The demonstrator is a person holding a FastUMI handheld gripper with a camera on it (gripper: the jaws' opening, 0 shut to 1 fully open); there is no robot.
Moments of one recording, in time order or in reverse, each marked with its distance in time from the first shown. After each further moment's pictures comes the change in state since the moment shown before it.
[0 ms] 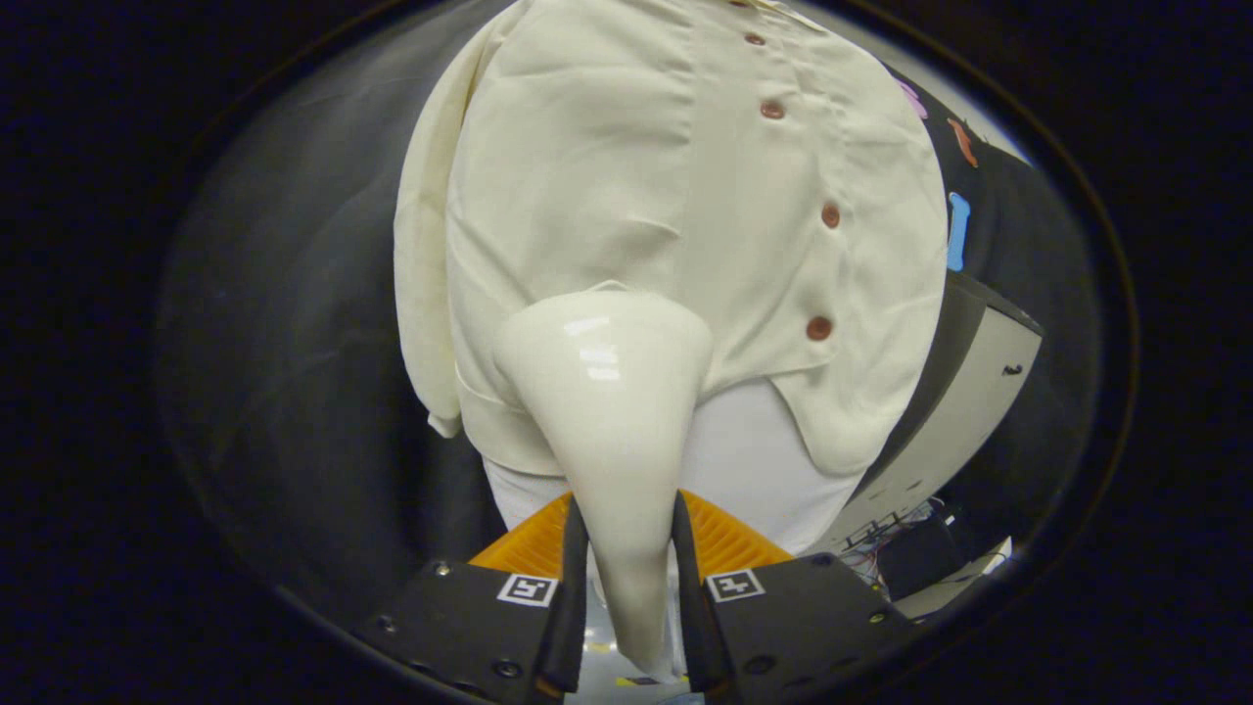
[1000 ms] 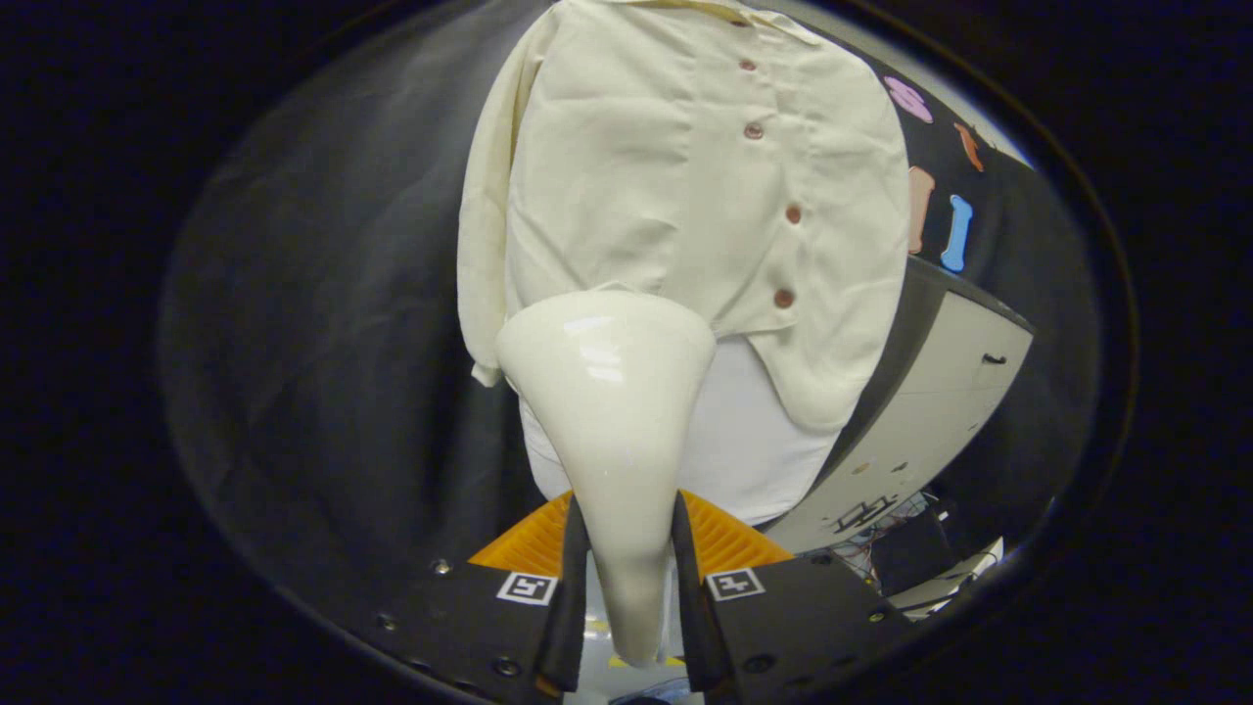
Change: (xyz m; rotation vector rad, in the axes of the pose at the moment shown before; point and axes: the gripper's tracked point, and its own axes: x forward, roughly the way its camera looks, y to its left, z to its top) arm -0.089 -0.011 -0.002 -0.025 -0.007 0.038
